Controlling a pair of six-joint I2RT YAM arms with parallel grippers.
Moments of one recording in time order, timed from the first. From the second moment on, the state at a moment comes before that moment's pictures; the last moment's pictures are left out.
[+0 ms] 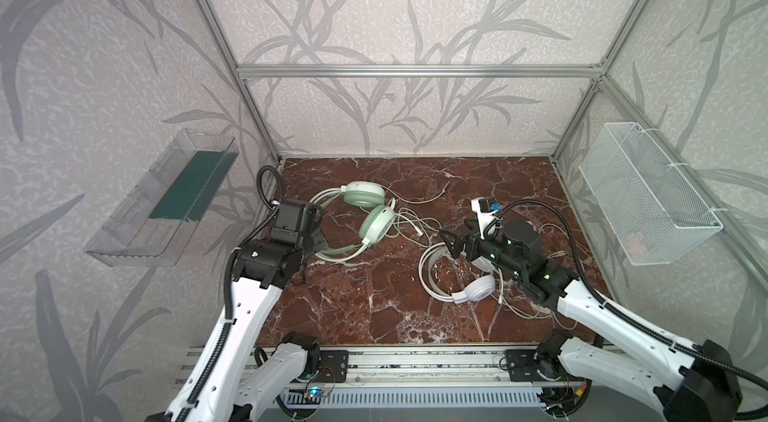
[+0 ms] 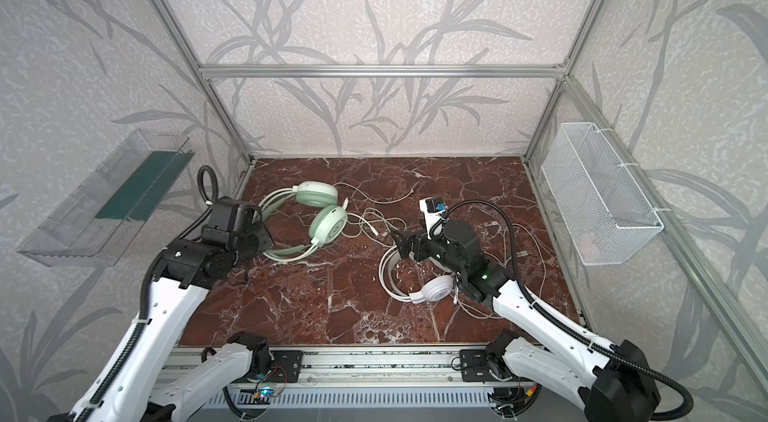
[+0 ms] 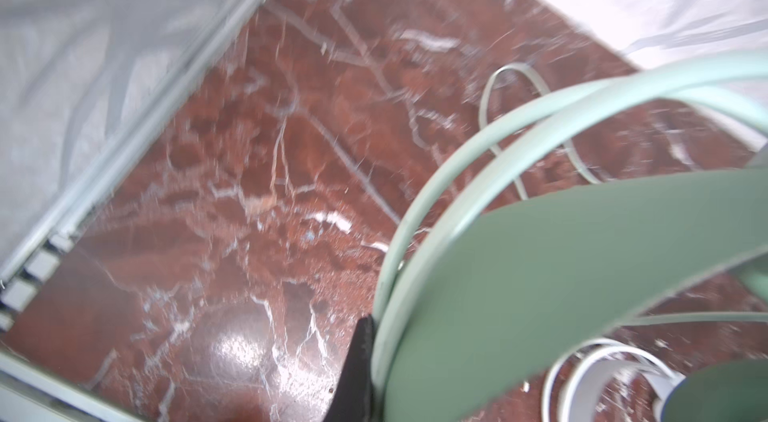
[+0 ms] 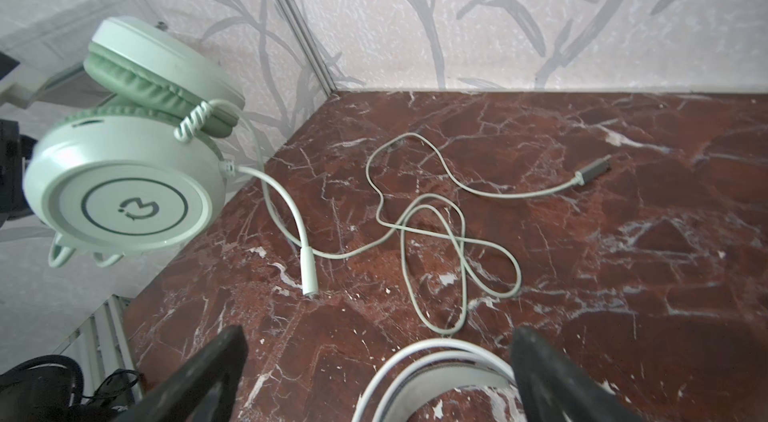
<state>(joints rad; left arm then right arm) -0.23 0.93 1.21 -1.13 -0.28 -0.69 0.67 0.97 0.65 0.07 -0.11 0.36</state>
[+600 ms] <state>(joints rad) -0.32 1.02 1.71 -1.24 -0.04 -0.40 0.67 0.86 0.60 0.28 -0.22 0.30</state>
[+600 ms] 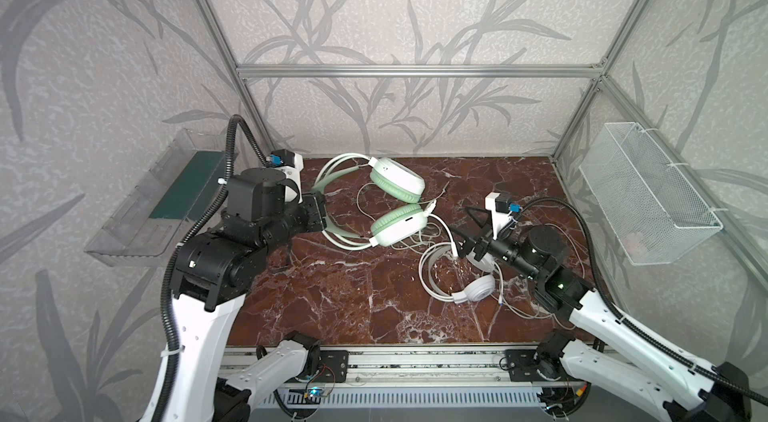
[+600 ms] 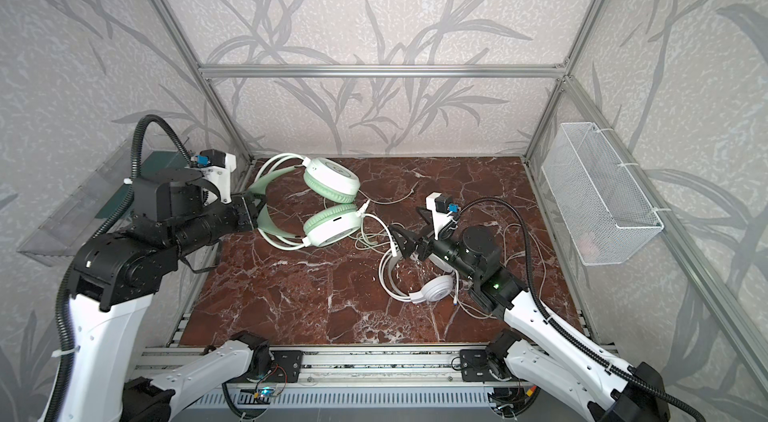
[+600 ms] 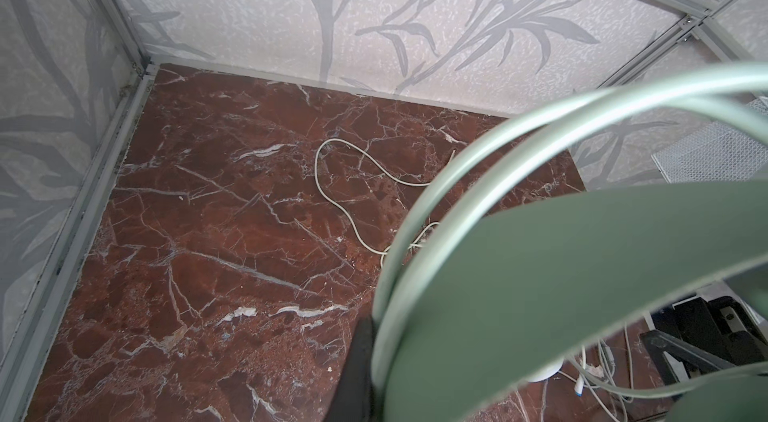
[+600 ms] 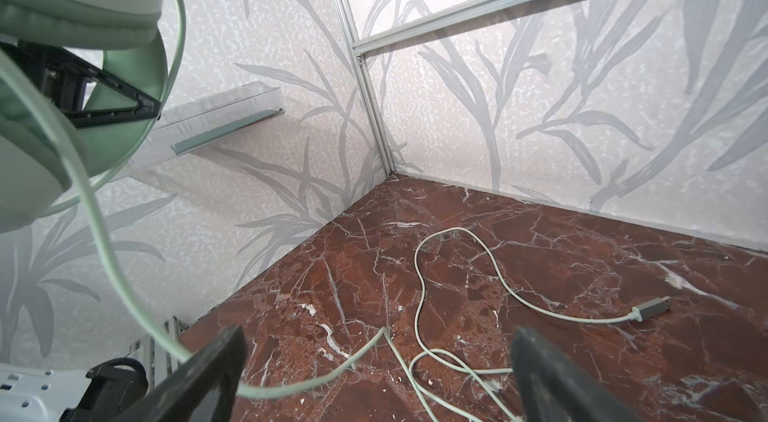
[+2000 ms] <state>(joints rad) -0.32 1.00 1.80 -1.28 -0.06 -0.47 0.85 1.95 0.69 1.12 0.05 0.10</state>
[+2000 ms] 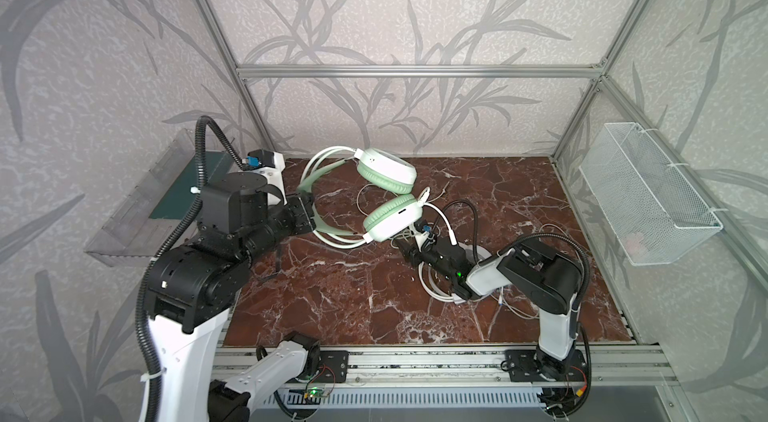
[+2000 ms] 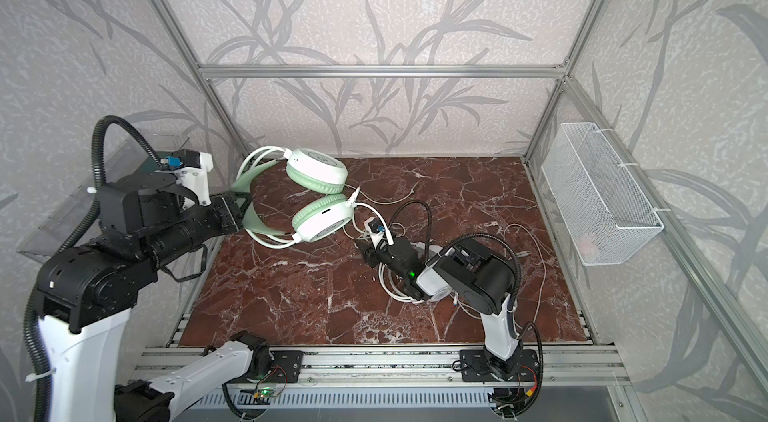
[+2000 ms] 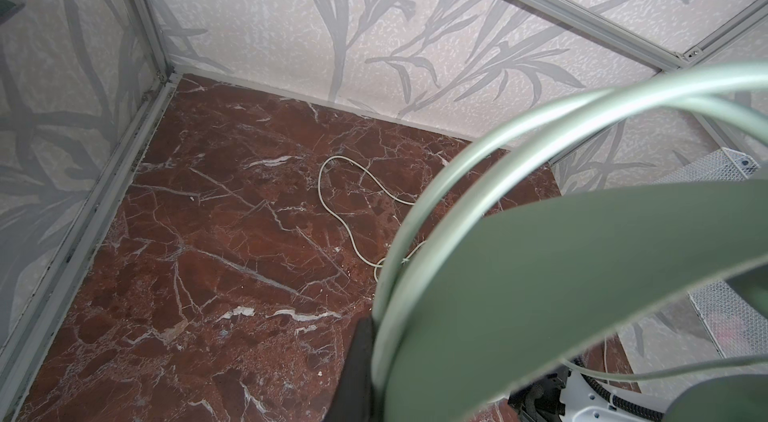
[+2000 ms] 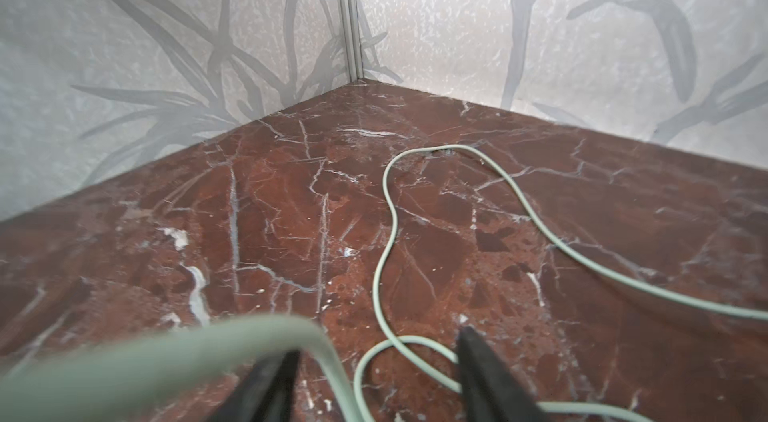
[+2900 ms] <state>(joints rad) -0.34 0.92 1.54 -1.21 -0.19 -0.27 0.85 1.08 0.66 0.64 0.46 -0.18</state>
